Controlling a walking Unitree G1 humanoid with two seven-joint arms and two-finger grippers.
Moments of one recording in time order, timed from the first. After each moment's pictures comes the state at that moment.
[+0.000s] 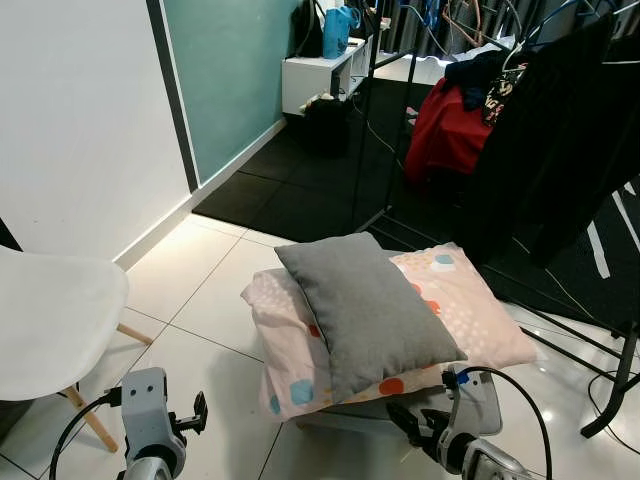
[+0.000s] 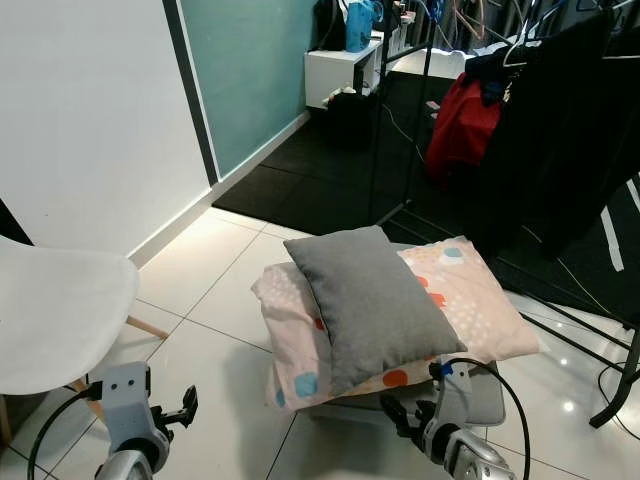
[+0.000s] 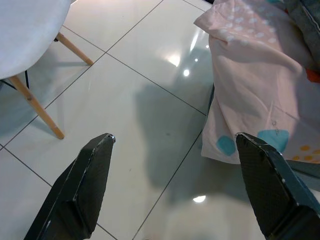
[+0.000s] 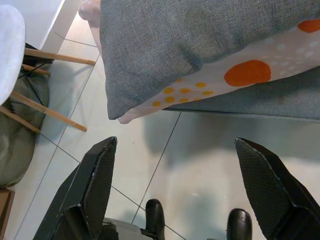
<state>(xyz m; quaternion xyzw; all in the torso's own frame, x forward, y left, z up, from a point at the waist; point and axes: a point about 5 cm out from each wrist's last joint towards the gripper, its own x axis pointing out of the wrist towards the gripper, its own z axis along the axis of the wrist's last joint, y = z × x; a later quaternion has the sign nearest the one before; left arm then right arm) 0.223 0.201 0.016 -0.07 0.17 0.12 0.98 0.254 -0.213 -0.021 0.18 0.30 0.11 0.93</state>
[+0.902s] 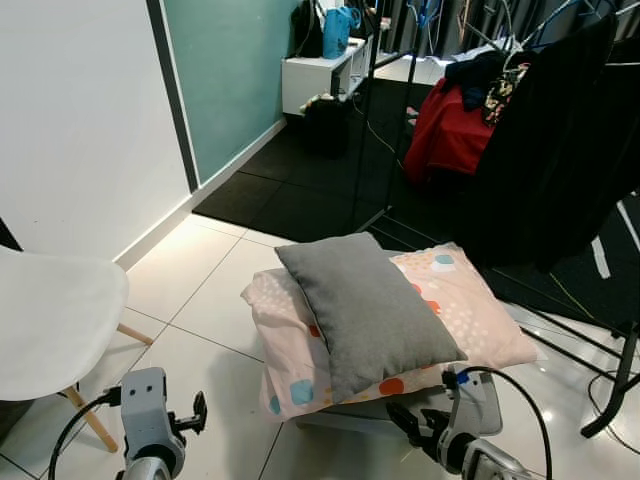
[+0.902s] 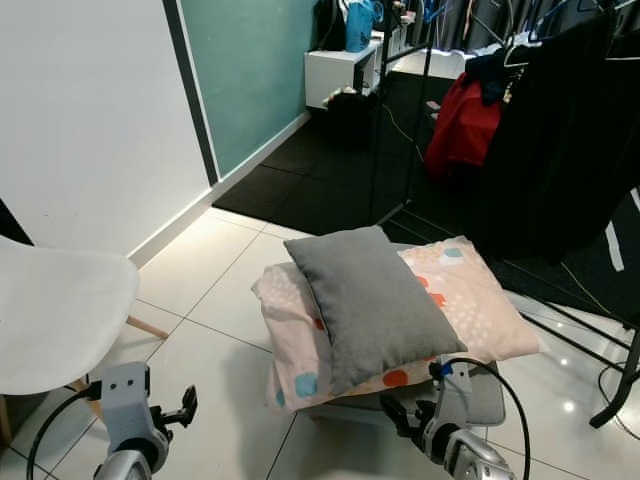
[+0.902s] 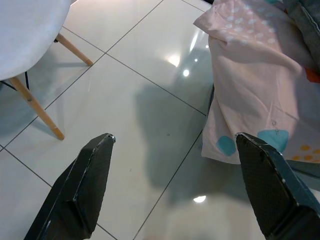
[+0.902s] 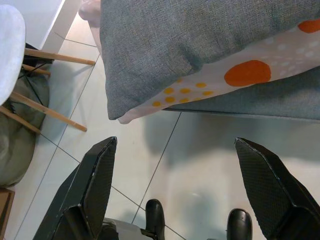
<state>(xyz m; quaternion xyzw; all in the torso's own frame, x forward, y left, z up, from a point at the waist) 0.223 0.202 0.016 -0.07 0.17 0.11 0.98 0.254 -0.213 -0.021 0.18 0.30 0.11 0.93</state>
